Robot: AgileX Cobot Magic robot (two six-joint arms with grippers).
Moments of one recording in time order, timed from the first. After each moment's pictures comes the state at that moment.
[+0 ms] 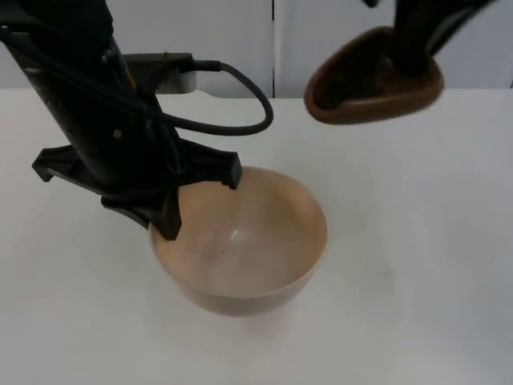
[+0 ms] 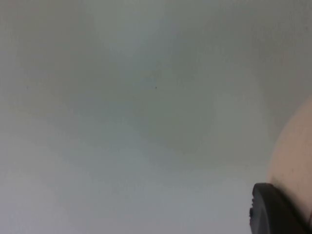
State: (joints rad) right arm 0.70 1.76 -1.68 -0.12 1.22 0.05; left arm -0.49 1.75 -1.05 -0.14 0.74 -0.18
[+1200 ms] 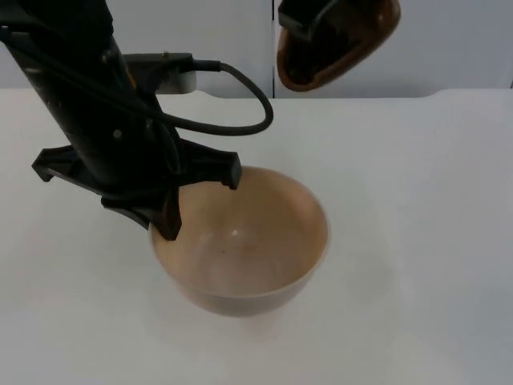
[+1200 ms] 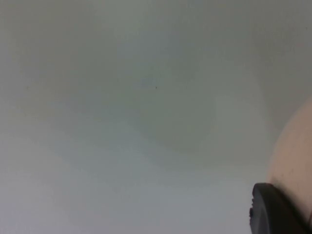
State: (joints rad) right arm 1.01 1.82 -1.72 -0.77 1.22 0.16; left arm -0.49 1.75 -1.05 -0.14 0.74 -0.18
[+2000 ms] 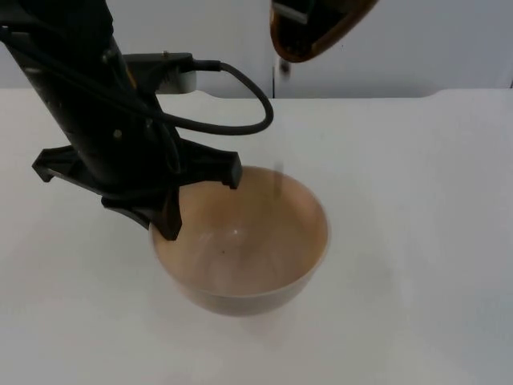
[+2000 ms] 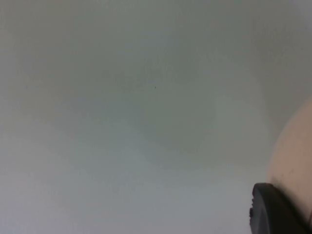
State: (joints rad) right arm 1.09 1.82 -1.72 -0.96 1.22 0.13; left arm -0.49 1.75 -1.05 -0.14 0.74 -0.18
